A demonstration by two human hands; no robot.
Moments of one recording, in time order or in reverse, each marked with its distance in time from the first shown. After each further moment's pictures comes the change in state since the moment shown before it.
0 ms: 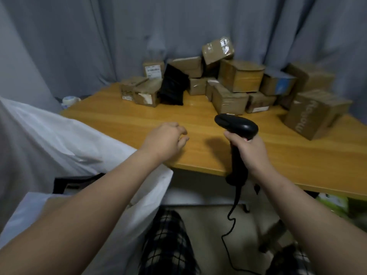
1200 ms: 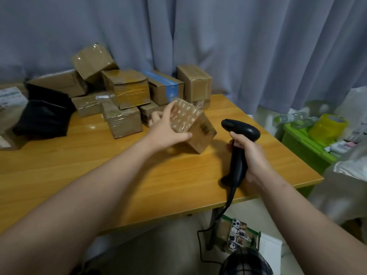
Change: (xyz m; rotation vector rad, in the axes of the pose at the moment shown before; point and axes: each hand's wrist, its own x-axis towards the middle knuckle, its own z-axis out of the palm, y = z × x) left_hand 0.208 0.225 0.070 -0.731 -0.165 0.066; right_hand 0.059 0.043 -0.248 0.319 0.490 0.376
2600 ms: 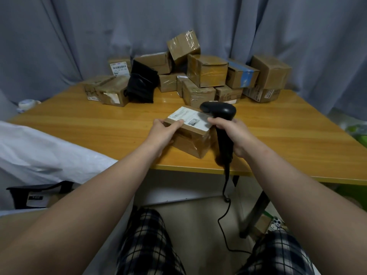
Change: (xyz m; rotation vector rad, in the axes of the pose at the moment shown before) left_hand -0.169 -0.103 -0.097 -0.573 0.355 -0.473; right_hand -0.118 0.032 0.158 -0.253 -0.554 -0.038
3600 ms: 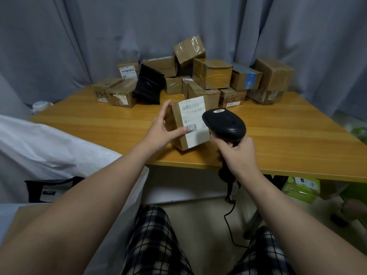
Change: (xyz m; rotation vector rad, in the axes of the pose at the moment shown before) left_hand -0.004 -0.012 -0.036 0.205 -0.124 0.407; right_hand -0.043 0.051 0.013 -0.180 0.151 -0.546
